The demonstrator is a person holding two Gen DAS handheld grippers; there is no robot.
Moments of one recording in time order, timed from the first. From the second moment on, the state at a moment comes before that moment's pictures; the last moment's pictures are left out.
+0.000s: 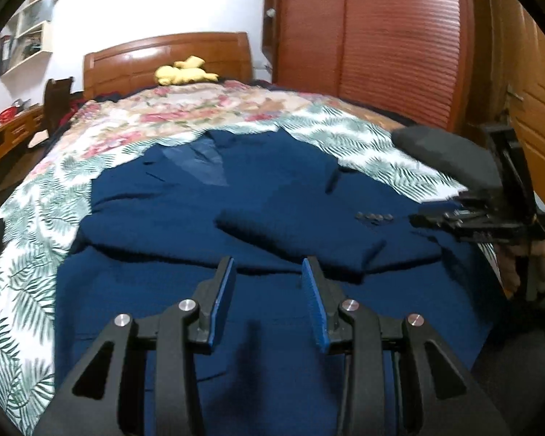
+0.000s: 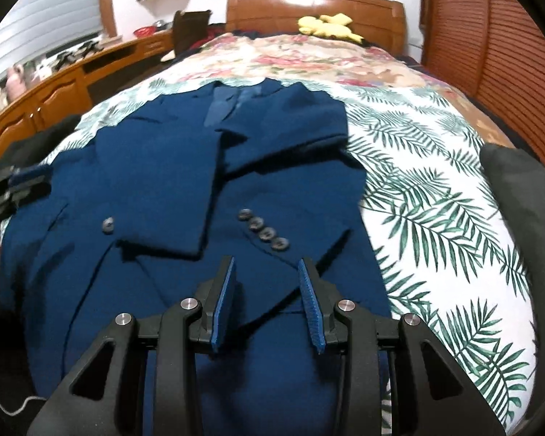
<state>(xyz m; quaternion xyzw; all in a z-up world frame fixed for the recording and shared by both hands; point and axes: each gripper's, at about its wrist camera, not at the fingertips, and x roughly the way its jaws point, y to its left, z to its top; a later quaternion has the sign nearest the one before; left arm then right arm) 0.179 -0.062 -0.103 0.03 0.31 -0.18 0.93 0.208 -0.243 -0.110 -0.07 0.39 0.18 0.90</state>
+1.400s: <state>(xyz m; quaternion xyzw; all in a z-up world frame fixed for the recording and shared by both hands) 0.234 -0.205 -0.134 0.11 0.41 -0.19 0.88 0.187 -0.308 -0.094 -0.04 0.34 0.15 0.93</state>
